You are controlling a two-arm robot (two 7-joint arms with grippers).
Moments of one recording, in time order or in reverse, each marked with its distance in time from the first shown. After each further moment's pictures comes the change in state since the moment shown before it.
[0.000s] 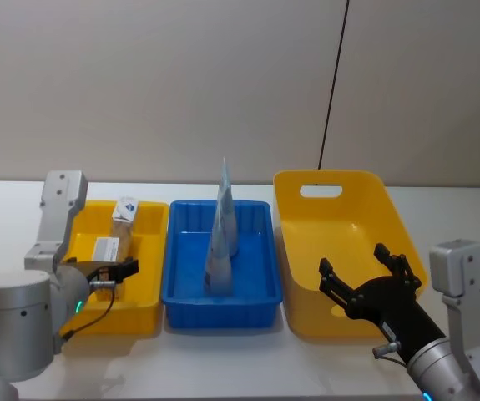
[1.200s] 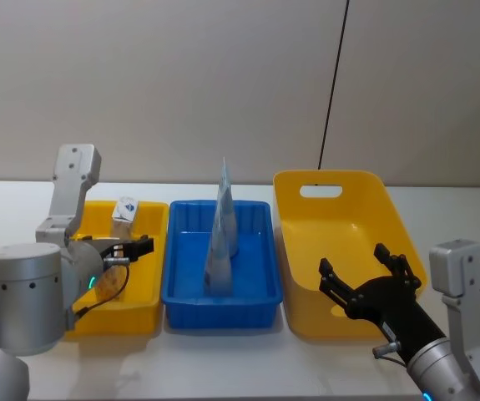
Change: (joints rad) left arm -0.046 -0.014 0.022 -0.029 -0.035 0.049 0.015; right arm 0.000 0.000 0.000 0.000 0.000 0.000 0.000
